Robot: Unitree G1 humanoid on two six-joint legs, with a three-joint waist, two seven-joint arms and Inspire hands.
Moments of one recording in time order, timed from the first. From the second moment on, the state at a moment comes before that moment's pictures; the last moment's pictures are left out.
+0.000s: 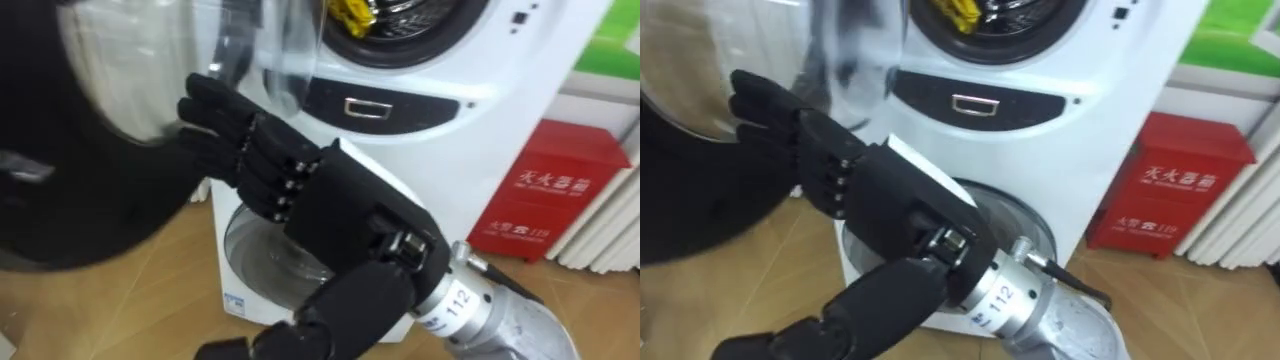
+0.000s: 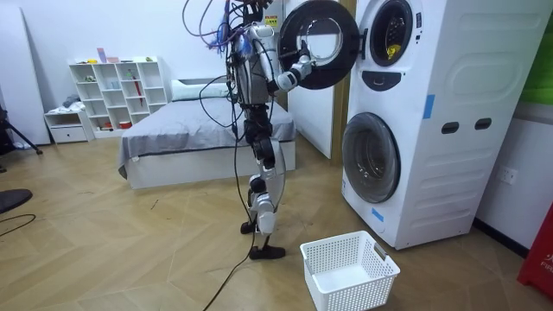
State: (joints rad) left arm 0.14 0.29 -0.17 1.12 0.15 0.06 0.09; right arm -0.13 -0.31 0.39 -0.48 0.59 0.05 0.47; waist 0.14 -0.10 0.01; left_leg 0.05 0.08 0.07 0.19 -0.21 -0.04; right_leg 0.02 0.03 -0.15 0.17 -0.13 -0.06
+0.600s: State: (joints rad) left arm 0.11 0.29 -0.18 1.12 0.15 0.06 0.09; right arm -0.14 -0.30 0.45 -0.43 0.58 0.05 0.43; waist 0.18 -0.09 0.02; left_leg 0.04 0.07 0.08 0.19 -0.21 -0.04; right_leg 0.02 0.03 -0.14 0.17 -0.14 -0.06
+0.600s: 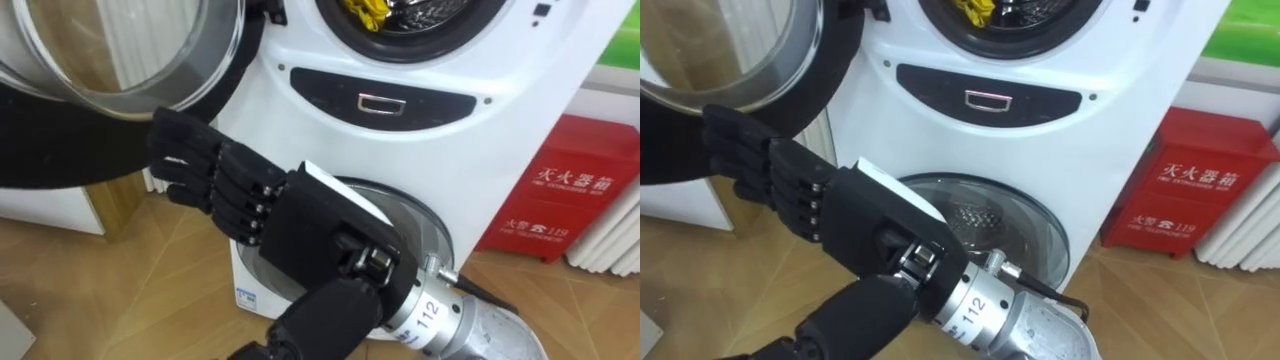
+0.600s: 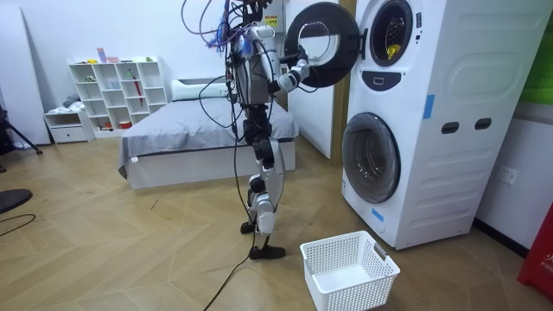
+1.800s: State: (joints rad) left arm 0.17 0.26 -0.08 1.11 0.17 0.10 0.12; right arm -0.31 -0.36 0.13 -0.25 0.46 0.06 0.05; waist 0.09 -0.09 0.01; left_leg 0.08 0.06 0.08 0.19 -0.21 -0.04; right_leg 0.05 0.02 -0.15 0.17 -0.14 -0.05
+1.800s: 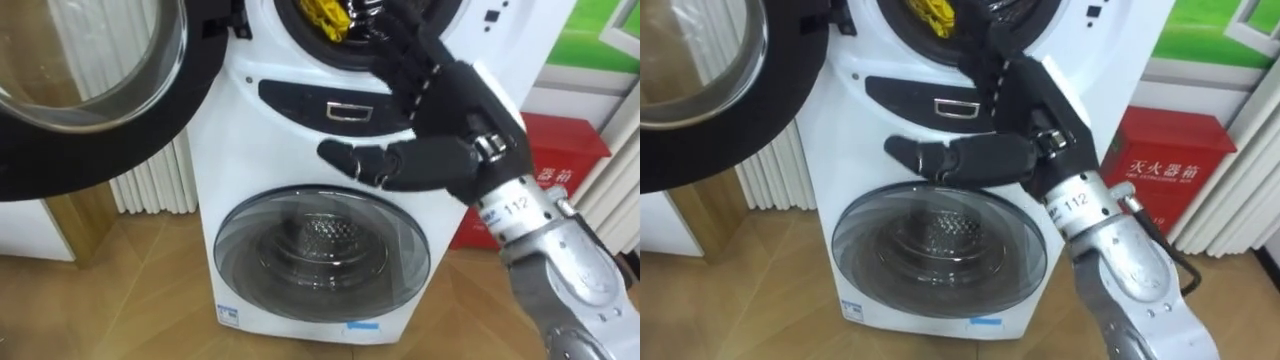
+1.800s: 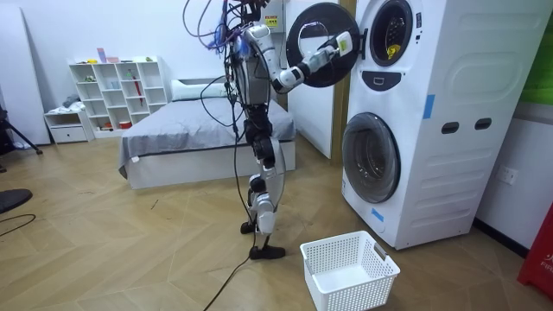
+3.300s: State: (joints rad) left arm 0.05 0.29 0.00 1.08 0.15 0.14 0.10; right arm -0.45 -0.39 0.13 -0.01 0.42 0.09 -0.16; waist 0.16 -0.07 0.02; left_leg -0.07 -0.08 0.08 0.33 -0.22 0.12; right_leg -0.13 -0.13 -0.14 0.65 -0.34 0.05
